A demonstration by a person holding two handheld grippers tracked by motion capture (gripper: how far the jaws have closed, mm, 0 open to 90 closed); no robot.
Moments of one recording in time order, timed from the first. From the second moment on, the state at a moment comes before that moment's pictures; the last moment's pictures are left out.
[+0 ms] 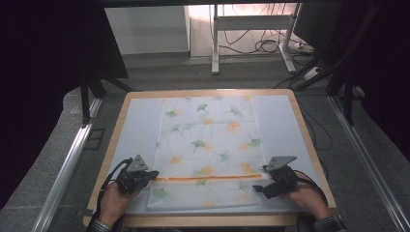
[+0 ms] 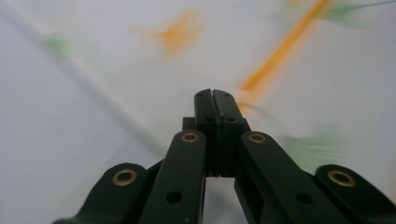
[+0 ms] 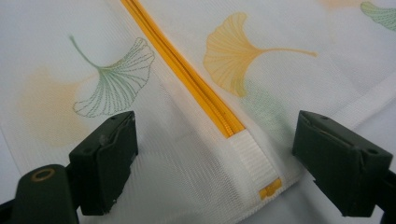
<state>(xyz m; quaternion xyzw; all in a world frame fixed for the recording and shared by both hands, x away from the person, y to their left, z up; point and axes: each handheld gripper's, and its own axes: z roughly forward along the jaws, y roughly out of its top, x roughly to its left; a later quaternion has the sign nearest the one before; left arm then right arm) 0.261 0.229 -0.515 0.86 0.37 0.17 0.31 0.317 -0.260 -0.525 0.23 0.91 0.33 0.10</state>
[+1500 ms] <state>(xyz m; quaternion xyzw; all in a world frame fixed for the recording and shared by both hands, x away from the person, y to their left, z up) 0.285 0.198 -0.525 0.86 0.36 0.08 0.34 0.317 -0.260 -0.526 0.23 0.91 0.33 0.10</state>
